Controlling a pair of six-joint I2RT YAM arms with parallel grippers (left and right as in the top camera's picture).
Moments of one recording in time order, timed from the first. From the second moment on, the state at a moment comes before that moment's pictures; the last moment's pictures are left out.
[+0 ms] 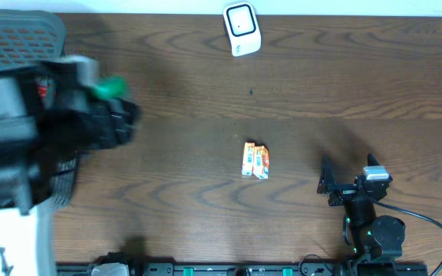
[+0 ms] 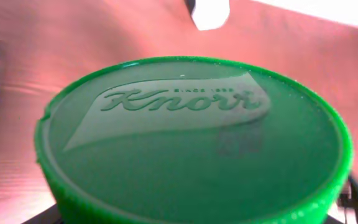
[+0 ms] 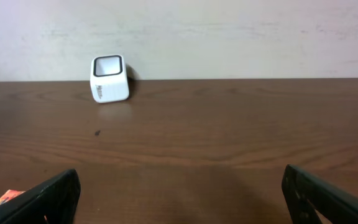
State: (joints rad) left arm 0.04 1.21 1.62 -1.33 0.42 -0.10; right arm 0.03 0.03 0.01 -0.07 -0.06 0.06
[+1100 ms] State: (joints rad) left arm -0.42 1.85 1.12 -0.84 0.36 -0.24; right arm 0.03 0.03 0.01 -0.07 -0.06 0.06
